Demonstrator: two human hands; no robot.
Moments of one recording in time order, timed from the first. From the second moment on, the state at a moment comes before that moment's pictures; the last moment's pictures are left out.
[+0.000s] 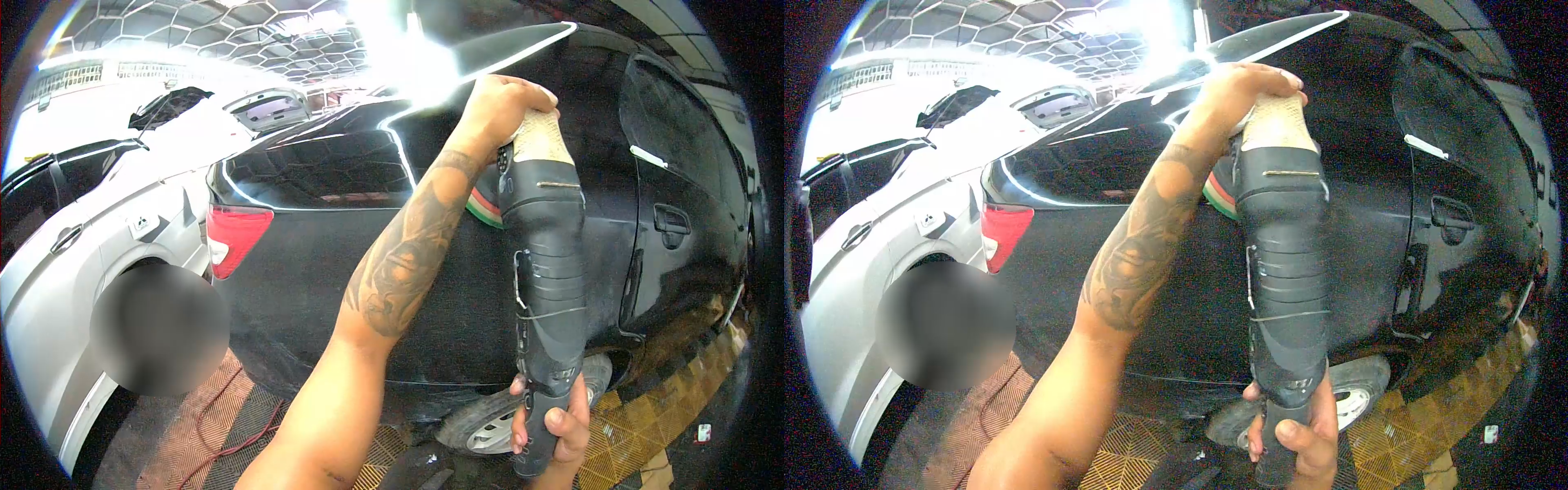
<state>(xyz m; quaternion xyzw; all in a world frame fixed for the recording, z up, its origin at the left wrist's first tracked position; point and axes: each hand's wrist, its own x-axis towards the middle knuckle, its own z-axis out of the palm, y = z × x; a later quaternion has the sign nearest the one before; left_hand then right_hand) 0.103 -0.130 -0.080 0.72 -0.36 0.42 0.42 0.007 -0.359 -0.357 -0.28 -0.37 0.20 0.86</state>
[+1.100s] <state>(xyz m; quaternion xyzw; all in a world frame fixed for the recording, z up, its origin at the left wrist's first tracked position) -0.014 -0.009 -0.065 0.71 -0.31 0.31 0.55 -0.001 -0.281 -0.302 -0.26 -0.55 0.34 0.71</state>
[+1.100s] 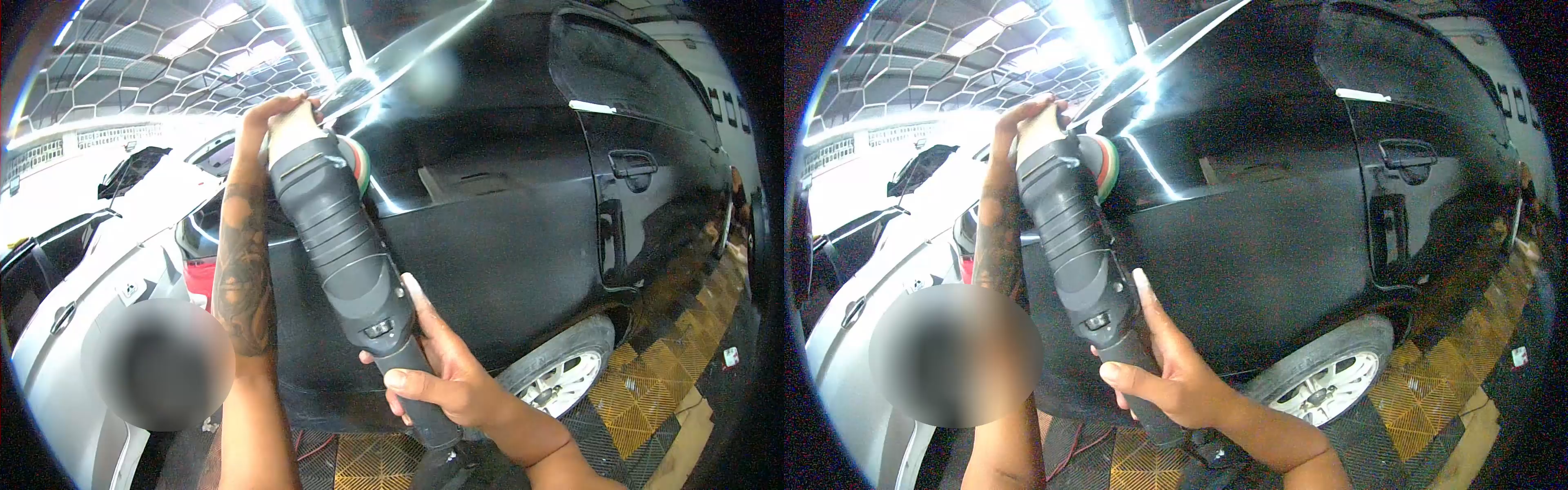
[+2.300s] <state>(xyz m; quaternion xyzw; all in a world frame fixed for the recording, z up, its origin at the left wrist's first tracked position) 0.032 -0.024 -0.031 0.76 -0.26 0.36 0.48 -0.006 -0.288 -0.289 -0.28 -0.51 0.31 0.75</state>
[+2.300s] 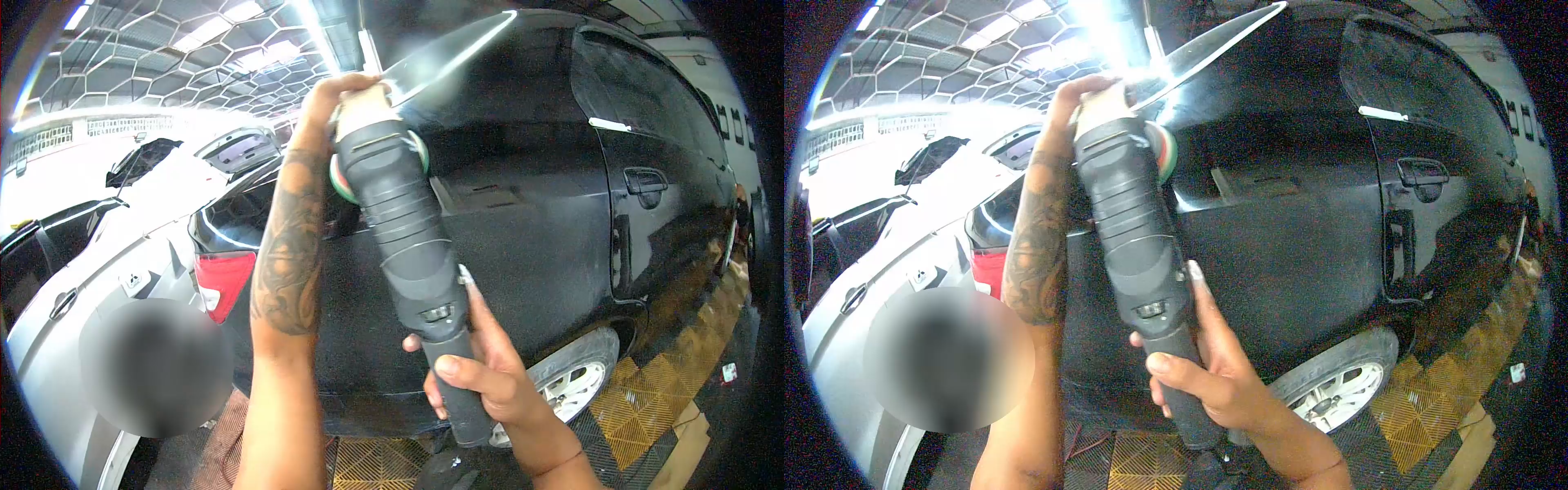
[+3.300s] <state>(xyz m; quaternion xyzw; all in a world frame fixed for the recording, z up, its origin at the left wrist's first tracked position) -0.019 -0.049 -0.095 0.67 -0.18 0.38 0.61 0.006 -0.317 -0.345 -0.27 -0.55 0.35 0.71</state>
